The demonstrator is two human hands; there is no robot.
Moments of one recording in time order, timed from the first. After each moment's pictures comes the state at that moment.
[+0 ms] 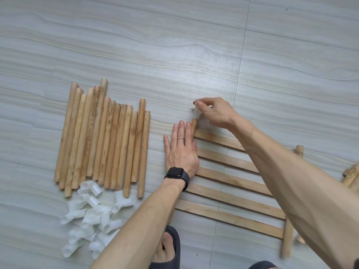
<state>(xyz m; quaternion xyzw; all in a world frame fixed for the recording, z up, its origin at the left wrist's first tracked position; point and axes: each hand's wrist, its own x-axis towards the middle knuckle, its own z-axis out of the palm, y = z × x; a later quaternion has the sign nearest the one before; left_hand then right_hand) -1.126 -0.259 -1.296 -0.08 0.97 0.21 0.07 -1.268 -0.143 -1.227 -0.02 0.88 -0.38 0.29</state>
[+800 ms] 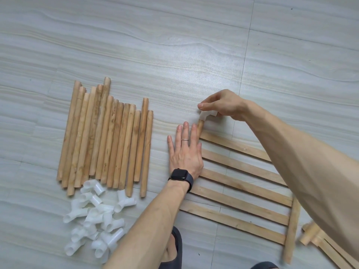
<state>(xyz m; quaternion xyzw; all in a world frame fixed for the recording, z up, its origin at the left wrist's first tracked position) -1.122 -0.257 -1.299 -0.06 0.97 0.20 0.09 -1.300 -0.131 -1.228 0.04 0.81 -0.43 0.39</state>
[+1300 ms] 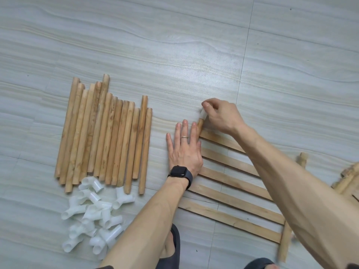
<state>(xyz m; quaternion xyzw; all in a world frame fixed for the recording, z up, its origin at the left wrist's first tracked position) -1.122 -0.254 -1.296 -0.07 0.98 0.20 0.07 -1.253 -0.140 -1.235 -0.03 0.93 -0.31 0.21</state>
